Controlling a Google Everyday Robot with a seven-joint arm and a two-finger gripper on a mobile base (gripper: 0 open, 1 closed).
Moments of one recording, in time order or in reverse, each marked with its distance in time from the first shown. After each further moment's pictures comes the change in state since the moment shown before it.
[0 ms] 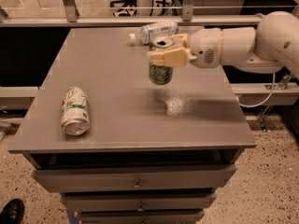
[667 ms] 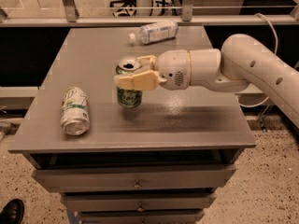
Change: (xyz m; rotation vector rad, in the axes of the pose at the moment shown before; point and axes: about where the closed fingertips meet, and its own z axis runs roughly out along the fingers) arm 0.019 0.080 0.067 -0.186 -0.039 0.054
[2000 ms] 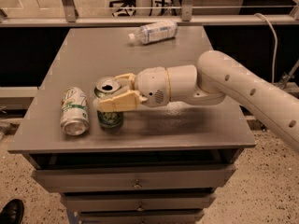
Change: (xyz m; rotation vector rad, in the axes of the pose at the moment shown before) arm 0.030 0.036 0.050 -0.130 -0.003 0.000
